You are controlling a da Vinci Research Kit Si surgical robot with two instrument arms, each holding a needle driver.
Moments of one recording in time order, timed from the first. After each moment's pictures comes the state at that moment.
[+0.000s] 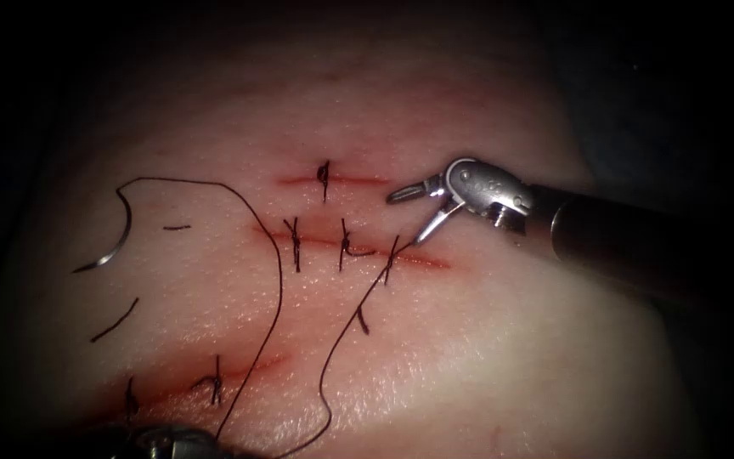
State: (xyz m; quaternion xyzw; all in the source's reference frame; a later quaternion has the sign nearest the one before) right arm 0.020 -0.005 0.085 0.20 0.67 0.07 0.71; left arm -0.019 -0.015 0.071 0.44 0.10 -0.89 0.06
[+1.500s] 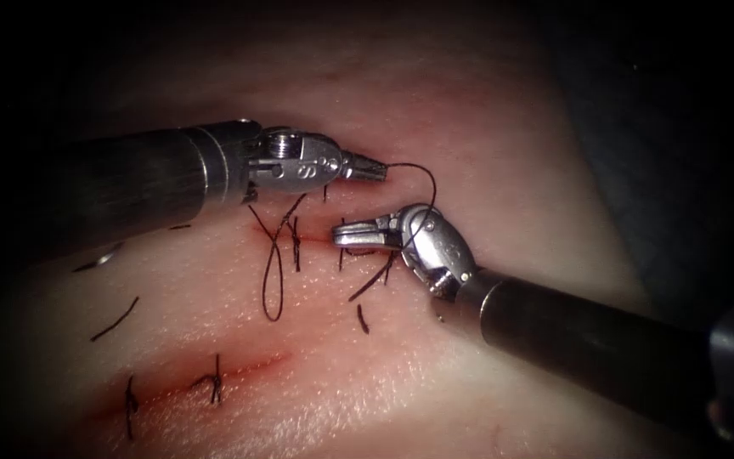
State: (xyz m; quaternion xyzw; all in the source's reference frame) right arm 0.026 -0.012 0.081 0.09 0.81 0.14 0.56; left arm -0.027 0.012 0.081 0.41 0.02 -0.91 0.11
